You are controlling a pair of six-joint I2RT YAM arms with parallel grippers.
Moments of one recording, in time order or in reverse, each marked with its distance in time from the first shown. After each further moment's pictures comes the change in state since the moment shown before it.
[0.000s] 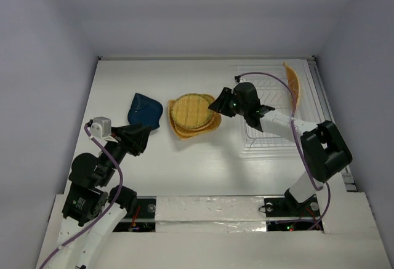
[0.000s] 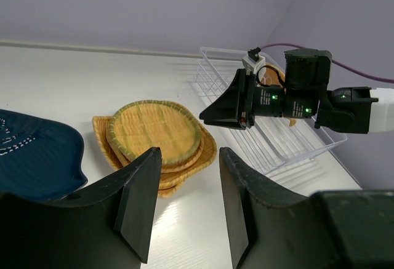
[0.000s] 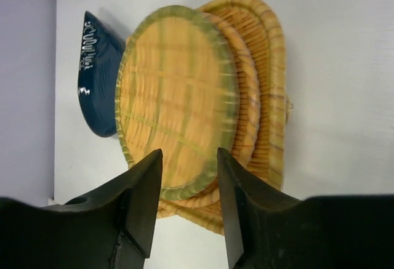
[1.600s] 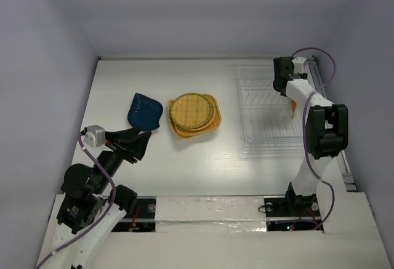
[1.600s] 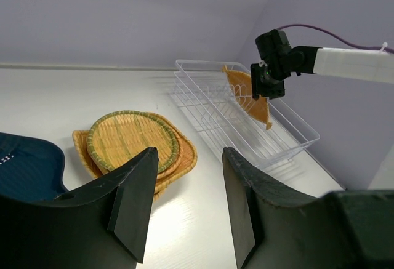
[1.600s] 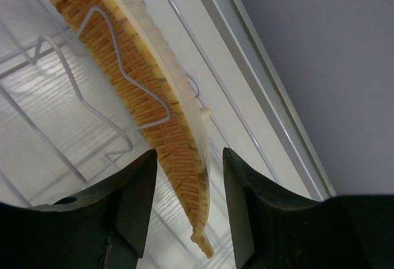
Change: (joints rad) left arm -0.082 -0.089 0.000 0.000 -0.016 0.000; right arm -0.453 0.218 0.444 -0.660 0.988 -0.560
